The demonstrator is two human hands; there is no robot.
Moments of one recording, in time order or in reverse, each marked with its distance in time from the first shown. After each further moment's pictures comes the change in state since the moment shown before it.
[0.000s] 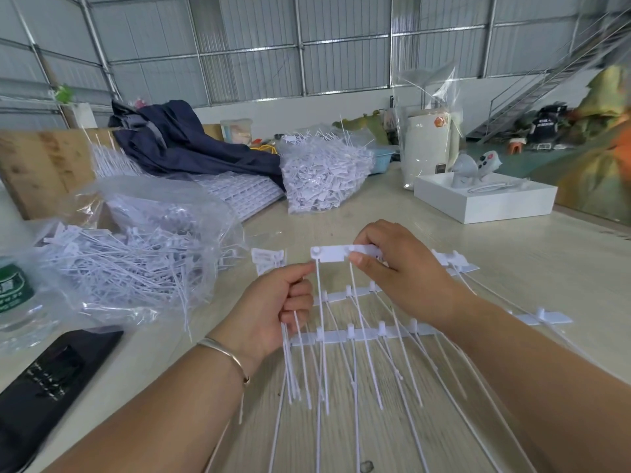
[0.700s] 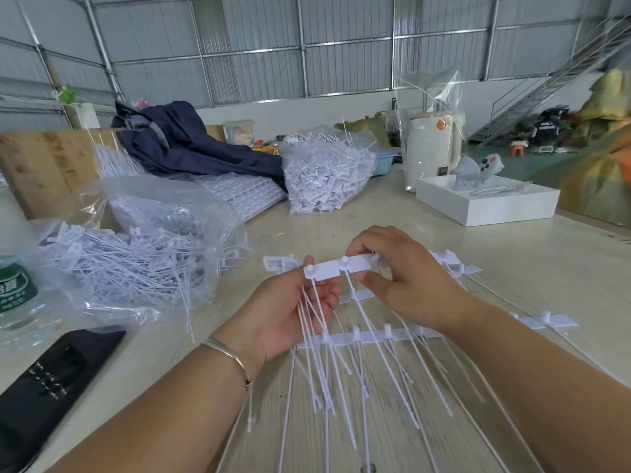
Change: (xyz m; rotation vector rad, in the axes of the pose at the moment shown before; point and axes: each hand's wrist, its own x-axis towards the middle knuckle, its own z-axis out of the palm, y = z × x) left_hand 0.001 -0.003 0.005 -0.130 -0.059 -0.069; right_hand -0.003 -0.001 -0.001 0.028 -0.028 -0.105
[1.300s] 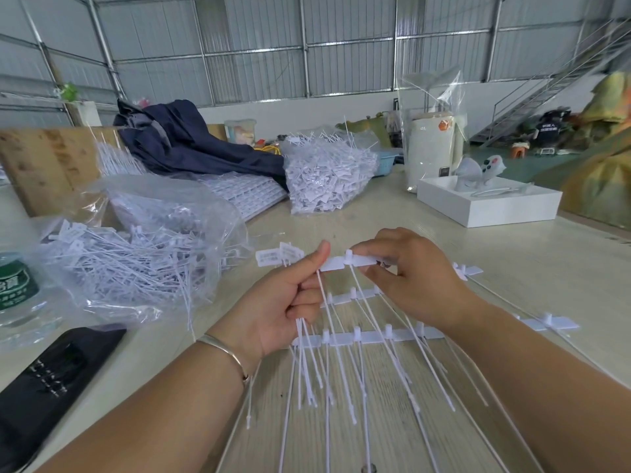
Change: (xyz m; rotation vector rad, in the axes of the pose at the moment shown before) left_hand -0.009 0.007 0.003 0.136 -0.147 0.102; right_hand 0.000 0.009 0.002 -0.079 0.066 0.068
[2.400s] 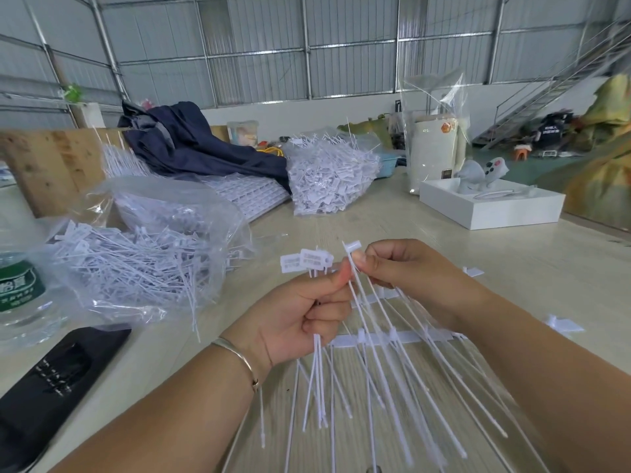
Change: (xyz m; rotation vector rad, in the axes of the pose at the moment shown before) left_hand -0.006 -0.007 0.002 -0.088 -0.395 -0.125; right_hand 0.000 -0.017 -0.012 0.721 -0.226 0.291
